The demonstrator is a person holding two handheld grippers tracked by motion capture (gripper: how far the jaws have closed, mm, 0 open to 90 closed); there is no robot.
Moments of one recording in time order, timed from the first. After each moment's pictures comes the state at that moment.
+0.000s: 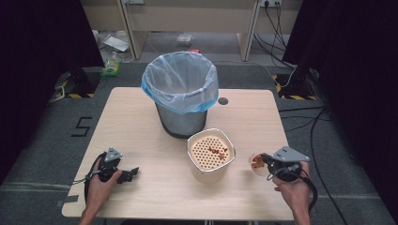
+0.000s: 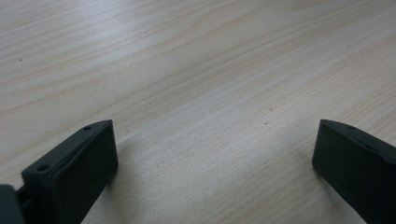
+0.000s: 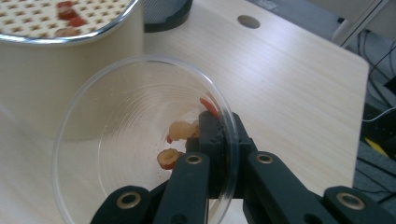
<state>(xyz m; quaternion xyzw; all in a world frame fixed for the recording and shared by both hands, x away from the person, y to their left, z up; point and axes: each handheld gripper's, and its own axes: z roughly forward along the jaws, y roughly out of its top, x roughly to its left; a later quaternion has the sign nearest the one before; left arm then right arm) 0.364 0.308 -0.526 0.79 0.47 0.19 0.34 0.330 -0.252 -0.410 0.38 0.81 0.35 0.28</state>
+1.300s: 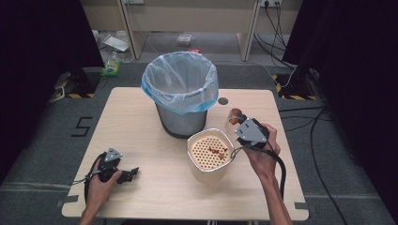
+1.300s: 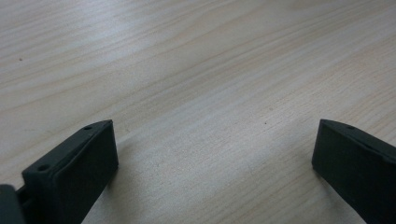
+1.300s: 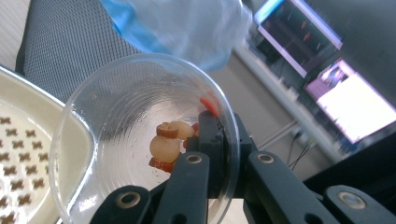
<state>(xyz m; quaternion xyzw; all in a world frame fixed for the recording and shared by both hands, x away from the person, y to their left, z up) 0.364 0.307 -0.526 0.79 0.47 0.19 0.35 0.386 -0.157 -0.360 0.19 0.77 0.34 0.51</state>
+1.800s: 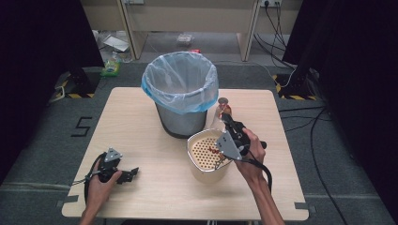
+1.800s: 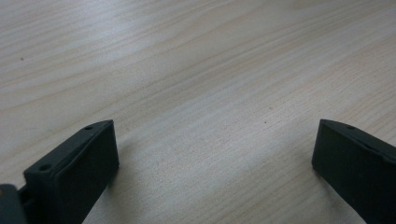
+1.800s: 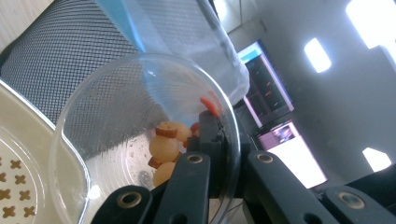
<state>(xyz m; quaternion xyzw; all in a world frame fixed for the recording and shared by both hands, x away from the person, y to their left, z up) 0.363 0.308 -0.526 0.79 0.47 0.19 0.34 0.370 -0.115 -0.370 0.06 0.73 0.29 0.62</state>
